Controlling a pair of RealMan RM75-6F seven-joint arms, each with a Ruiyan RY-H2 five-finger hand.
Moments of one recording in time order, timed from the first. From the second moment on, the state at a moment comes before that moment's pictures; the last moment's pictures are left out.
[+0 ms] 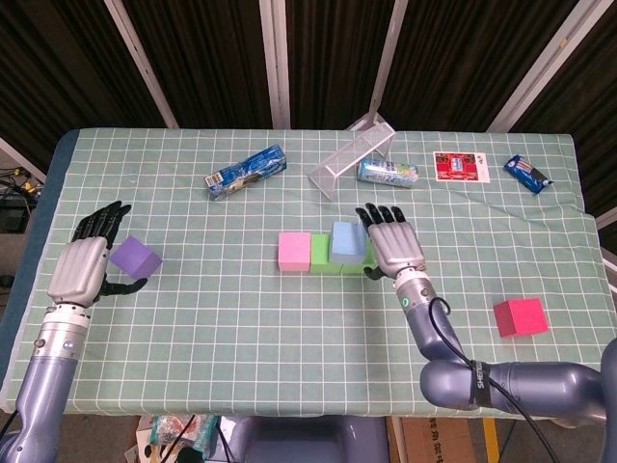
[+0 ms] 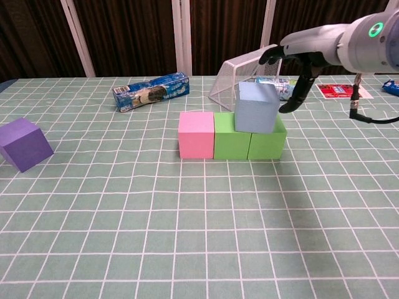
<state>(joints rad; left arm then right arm) -0.49 -1.10 -0.23 -2.08 0.92 1.35 0.39 1.10 -1.28 0.17 -1.88 -0.33 1.17 -0.64</state>
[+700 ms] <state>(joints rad) -0.50 -1.16 -0.21 -2.03 0.93 1.36 0.45 0.57 -1.08 -0.06 -1.89 -0.88 1.45 -0.28</state>
